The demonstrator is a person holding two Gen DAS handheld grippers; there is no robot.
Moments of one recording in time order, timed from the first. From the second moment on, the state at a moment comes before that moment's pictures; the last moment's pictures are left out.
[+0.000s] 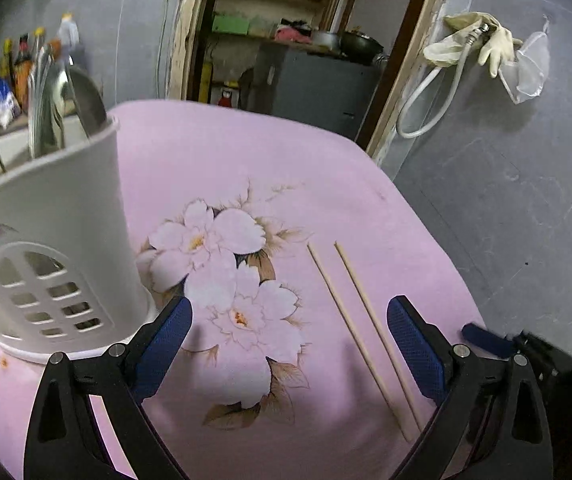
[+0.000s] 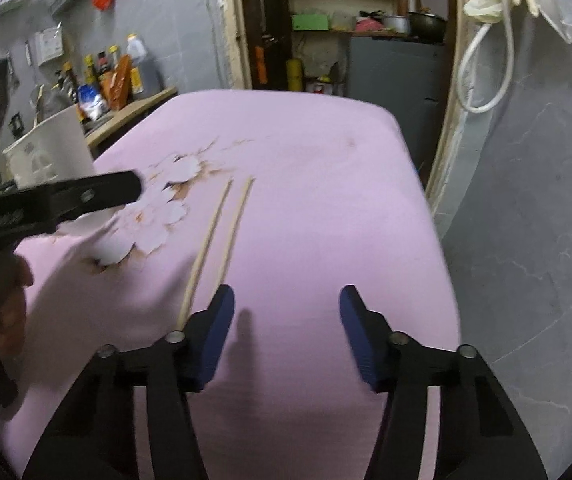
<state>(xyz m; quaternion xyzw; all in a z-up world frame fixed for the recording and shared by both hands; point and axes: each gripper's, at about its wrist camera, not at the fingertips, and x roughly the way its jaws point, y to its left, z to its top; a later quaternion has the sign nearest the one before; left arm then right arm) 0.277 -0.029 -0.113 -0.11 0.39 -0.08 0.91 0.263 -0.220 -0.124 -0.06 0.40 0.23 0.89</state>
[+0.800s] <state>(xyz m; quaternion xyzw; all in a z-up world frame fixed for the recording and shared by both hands) 0.317 -0.037 -0.133 -0.13 0.48 -0.15 0.85 0.269 -0.207 -0.133 -0.15 0.39 0.16 0.89</state>
